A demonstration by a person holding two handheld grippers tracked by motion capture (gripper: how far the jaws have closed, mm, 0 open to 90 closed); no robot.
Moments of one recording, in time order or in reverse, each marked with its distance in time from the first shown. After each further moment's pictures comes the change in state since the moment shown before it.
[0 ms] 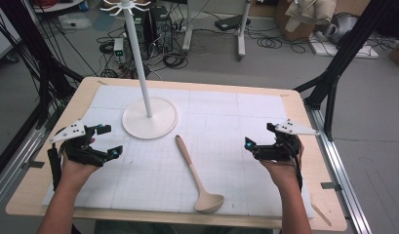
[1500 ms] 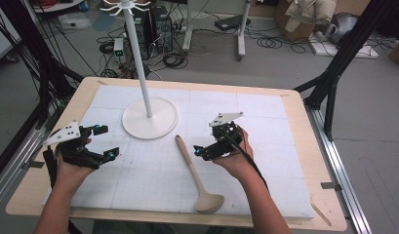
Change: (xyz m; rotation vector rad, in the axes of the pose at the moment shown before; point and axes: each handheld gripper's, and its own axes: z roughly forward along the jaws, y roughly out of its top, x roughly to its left) left arm -0.006 0.003 -0.010 -0.022 -0.021 0.038; right arm 0.091 0.029 0.107 0.313 0.242 -0.173
